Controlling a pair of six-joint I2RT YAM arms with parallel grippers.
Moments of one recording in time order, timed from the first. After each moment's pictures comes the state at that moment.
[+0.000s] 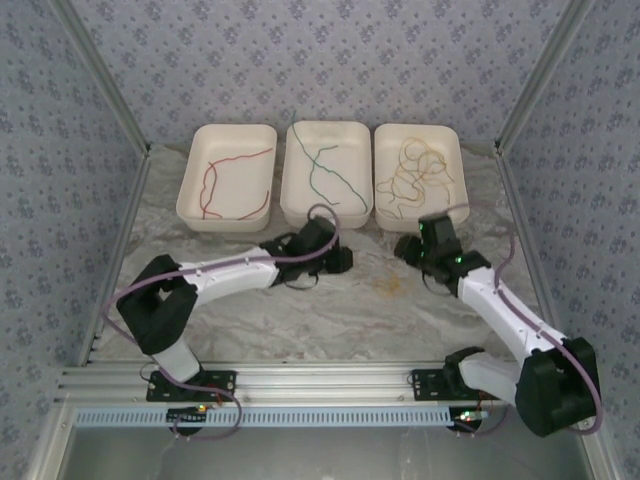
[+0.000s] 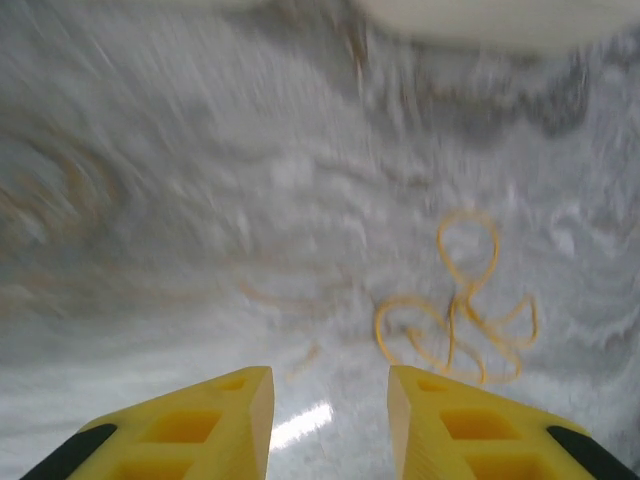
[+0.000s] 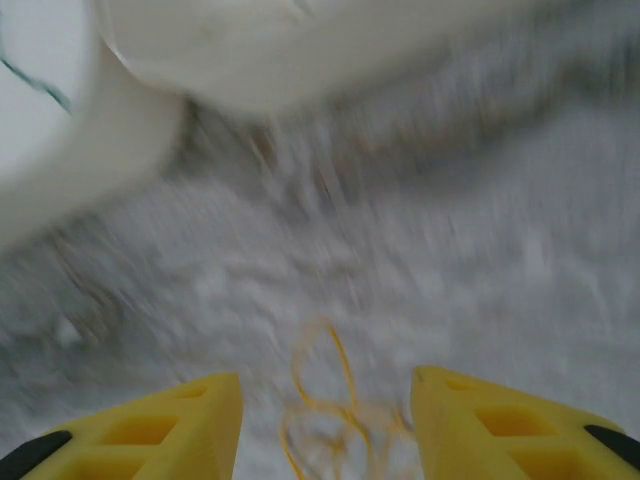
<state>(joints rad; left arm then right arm) -0.95 1.67 1.00 -0.11 0.04 -0.83 0.35 1.09 0.65 -0.47 0.02 0.78</state>
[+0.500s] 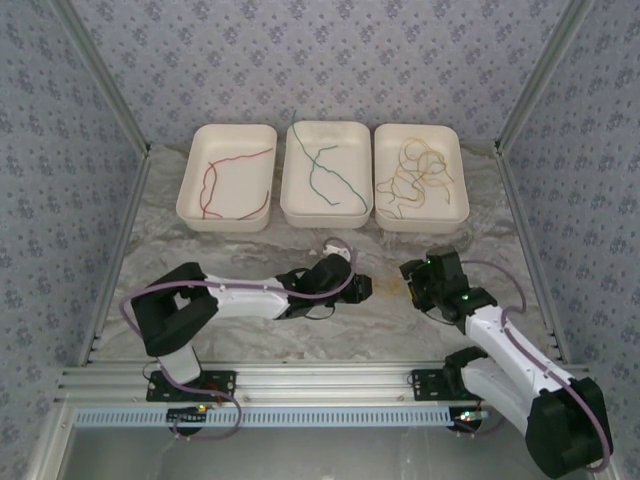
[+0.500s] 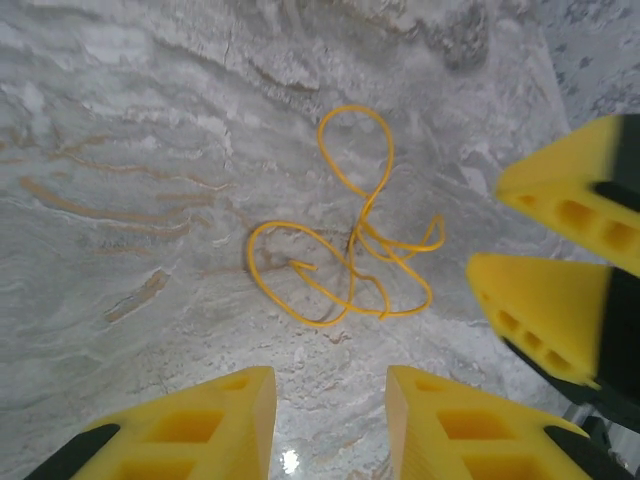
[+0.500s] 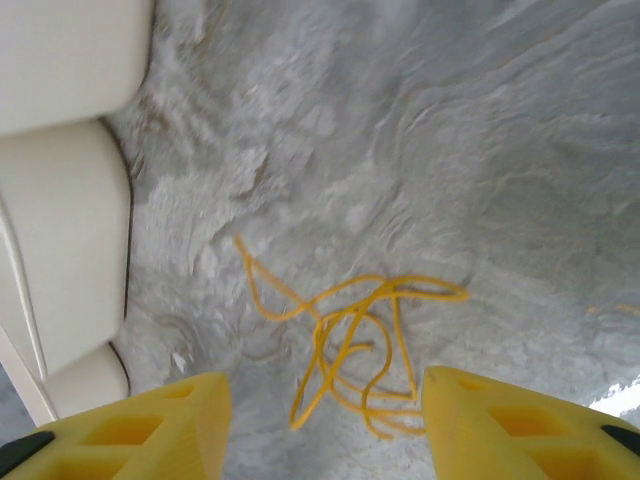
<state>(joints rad) -1.11 1.69 0.87 0.22 -0.03 -0.94 0.31 0.90 0.40 -0.35 -0.11 1.45</state>
